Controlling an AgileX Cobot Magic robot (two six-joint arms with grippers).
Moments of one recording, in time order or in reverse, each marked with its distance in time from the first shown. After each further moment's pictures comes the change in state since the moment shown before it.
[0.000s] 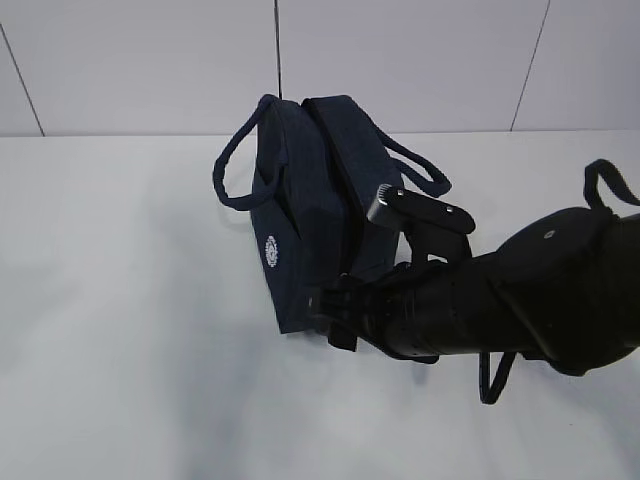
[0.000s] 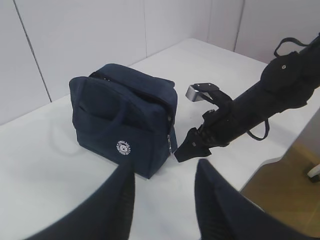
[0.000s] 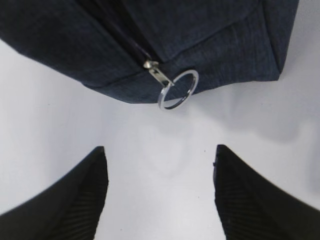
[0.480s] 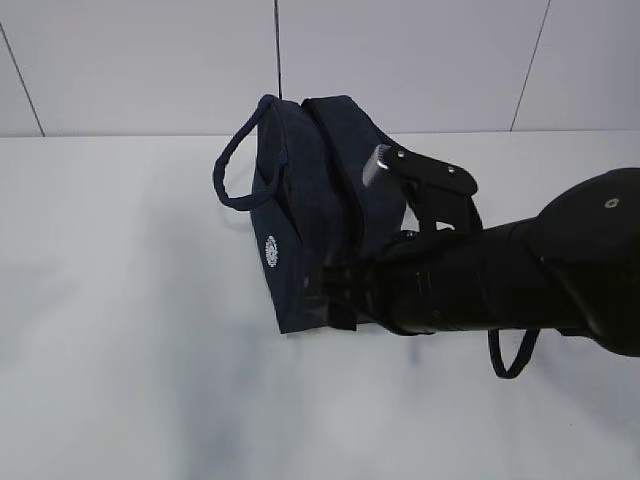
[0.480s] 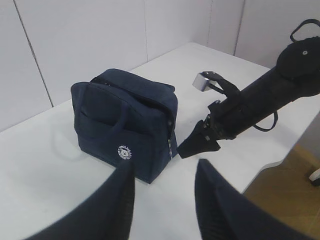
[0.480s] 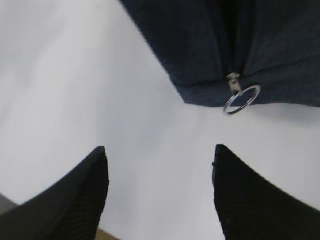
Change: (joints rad) left arm 0.000 0.000 -0.011 0.000 0.002 0.000; right arm 0.000 -0.125 0.002 -0.134 0.095 0.000
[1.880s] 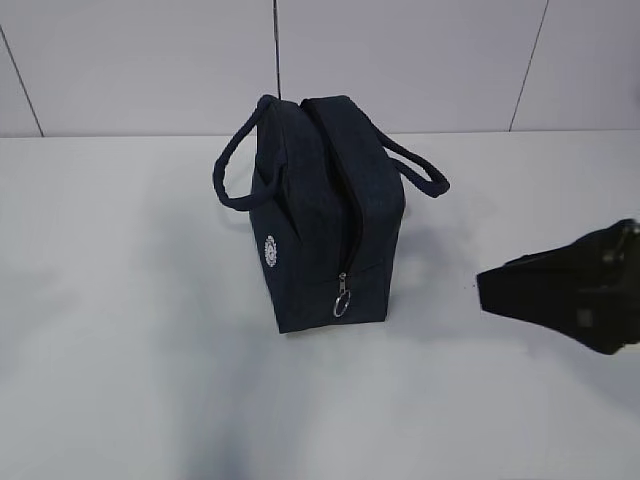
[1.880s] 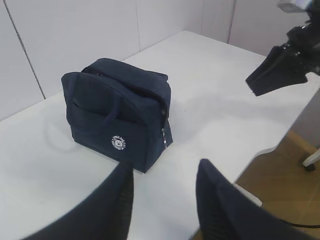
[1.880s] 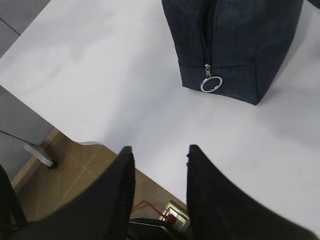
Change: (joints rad) left arm 0.000 0.000 0.000 -0.002 0.045 0.014; right arm -0.352 -0.627 0.156 -0.423 0.524 0.011
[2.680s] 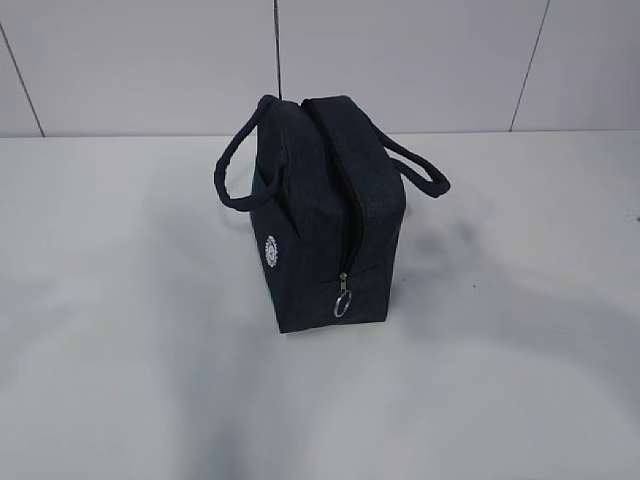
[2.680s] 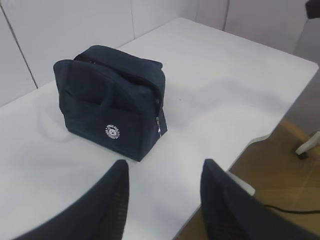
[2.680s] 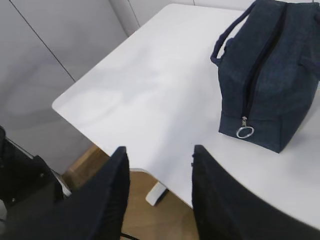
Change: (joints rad) left arm 0.000 0.000 0.000 0.010 0.046 0.000; right arm -0.086 -0.313 -0.149 -0.033 0.267 0.129
